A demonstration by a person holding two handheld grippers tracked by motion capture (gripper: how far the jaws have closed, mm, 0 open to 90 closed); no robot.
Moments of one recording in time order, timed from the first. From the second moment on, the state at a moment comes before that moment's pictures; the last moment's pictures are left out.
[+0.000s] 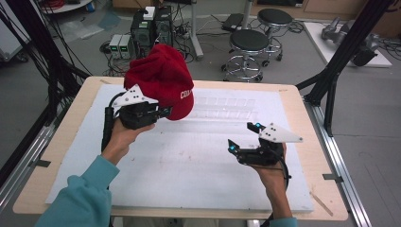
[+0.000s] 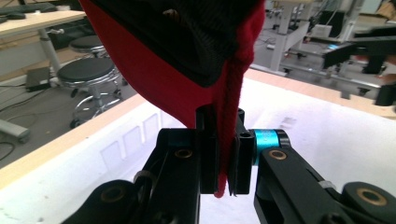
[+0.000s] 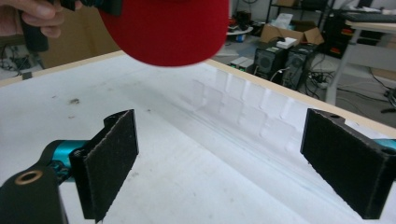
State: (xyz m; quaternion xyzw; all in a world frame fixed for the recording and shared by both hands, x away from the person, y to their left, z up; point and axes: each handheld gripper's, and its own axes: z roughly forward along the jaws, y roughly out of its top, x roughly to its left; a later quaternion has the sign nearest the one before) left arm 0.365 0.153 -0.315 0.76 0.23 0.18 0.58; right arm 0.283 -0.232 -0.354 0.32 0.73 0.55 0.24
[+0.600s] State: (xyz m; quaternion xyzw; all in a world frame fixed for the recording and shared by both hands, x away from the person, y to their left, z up) left arm 0.400 0.143 -0.324 0.77 0.26 0.21 0.54; right arm 0.252 -0.276 -0.416 0.38 0.70 0.53 0.29
